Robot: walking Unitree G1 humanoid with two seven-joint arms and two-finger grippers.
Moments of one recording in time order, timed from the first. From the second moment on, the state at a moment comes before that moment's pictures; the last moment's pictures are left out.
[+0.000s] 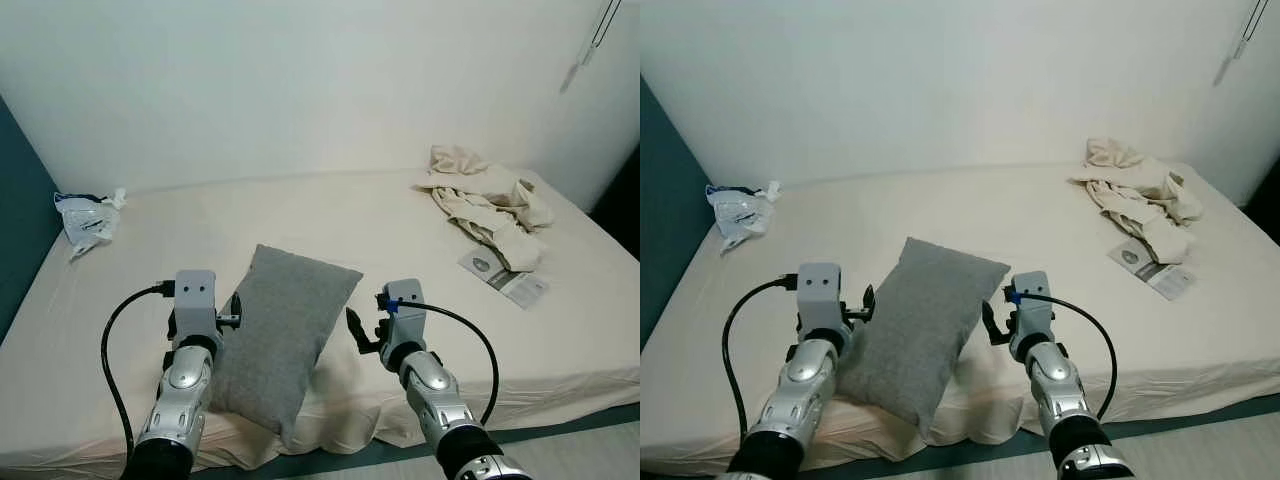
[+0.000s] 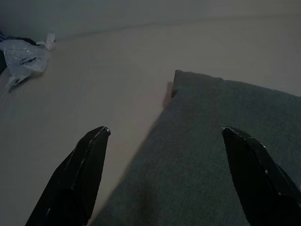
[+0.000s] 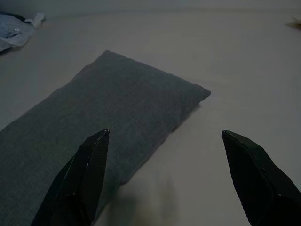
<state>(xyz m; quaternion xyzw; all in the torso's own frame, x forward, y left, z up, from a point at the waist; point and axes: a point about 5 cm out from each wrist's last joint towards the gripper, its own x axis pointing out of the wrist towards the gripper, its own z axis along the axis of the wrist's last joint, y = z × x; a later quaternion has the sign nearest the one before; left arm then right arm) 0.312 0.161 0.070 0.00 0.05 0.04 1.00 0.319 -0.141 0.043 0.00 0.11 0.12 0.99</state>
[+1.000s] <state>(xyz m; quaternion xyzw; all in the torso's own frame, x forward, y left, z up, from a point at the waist) 0.313 0.165 0.075 0.01 0.04 0.05 1.00 0.316 -0.142 0.039 0.00 0.12 0.11 0.99</state>
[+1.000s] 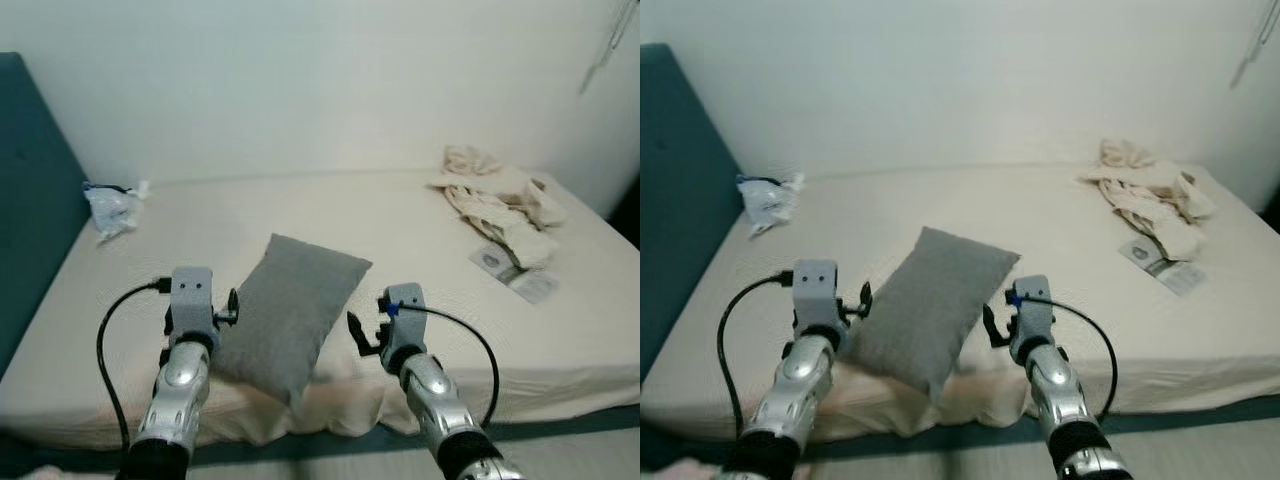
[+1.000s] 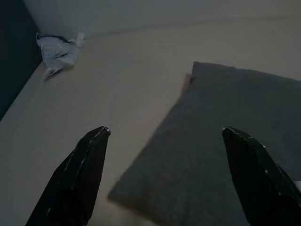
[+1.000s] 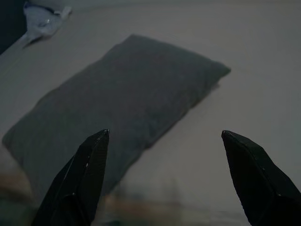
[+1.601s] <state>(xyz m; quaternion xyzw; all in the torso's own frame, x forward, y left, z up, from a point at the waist) 0.315 0.164 0.078 0.01 0.04 0.03 1.00 0.316 -0.140 0.039 0.00 0.11 0.11 0.99</state>
